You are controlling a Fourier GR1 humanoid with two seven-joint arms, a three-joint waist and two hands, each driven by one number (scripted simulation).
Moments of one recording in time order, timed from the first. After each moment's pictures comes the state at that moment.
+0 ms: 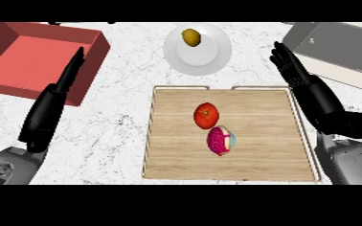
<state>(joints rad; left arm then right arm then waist) -0.23 0.62 -0.34 -1.60 0.05 0.30 -0.11 -0.26 -0.38 0.14 -1.62 -0.16 0.08 -0.04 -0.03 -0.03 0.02</state>
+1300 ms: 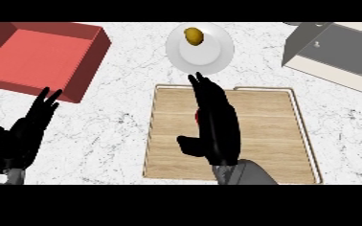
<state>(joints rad) 0.02 0.55 -0.13 -1.45 0.38 0.20 -0.01 -0.36 -0.04 0.66 -1.62 1.00 -0.28 0.78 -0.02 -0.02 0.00</state>
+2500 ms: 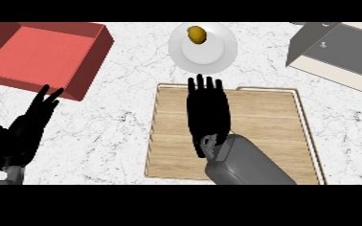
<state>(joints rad) 0.01 0.54 -0.10 -1.43 0.37 0.15 -0.02 -0.57 -0.02 0.61 -1.53 0.94 0.54 1.00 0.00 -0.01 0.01</state>
